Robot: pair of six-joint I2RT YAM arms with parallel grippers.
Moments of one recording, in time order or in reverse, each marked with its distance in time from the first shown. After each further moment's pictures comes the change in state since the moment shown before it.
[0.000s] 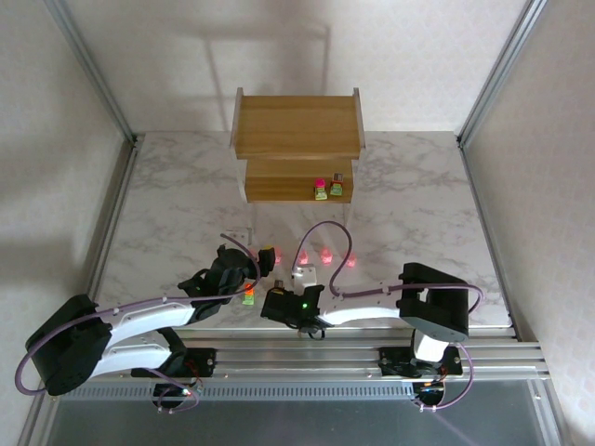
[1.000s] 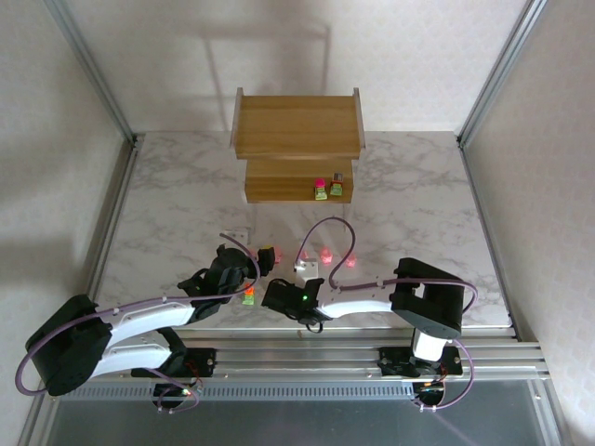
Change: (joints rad) left arm 0.008 0.000 0.000 0.000 0.008 -0.004; right arm -0.053 0.029 -0.006 0.064 -0.007 0.009
